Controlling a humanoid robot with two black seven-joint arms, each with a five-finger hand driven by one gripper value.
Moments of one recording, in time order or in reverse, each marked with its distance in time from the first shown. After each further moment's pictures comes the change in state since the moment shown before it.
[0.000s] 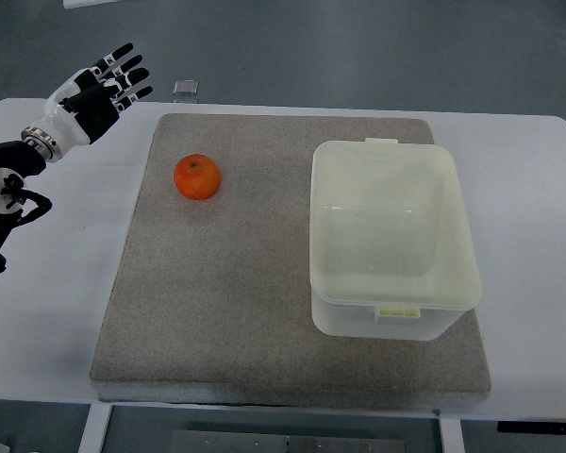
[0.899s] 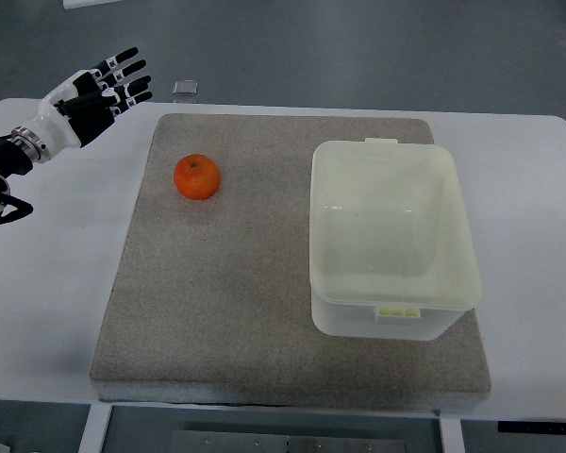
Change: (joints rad) left arm 0.000 0.052 0.011 0.005 0.157 -0.113 -0.025; right arm 0.000 0.000 0.000 0.000 0.000 0.000 0.000
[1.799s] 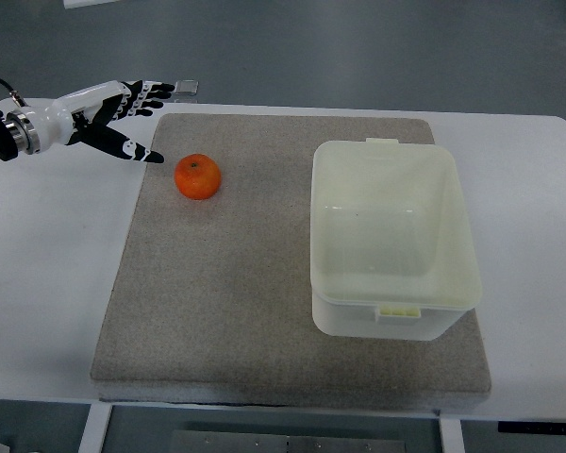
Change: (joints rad) left arm -0.010 0.136 0.059 -0.262 0.850 -0.005 -0.122; right arm 0.000 0.000 0.000 0.000 0.000 0.000 0.000
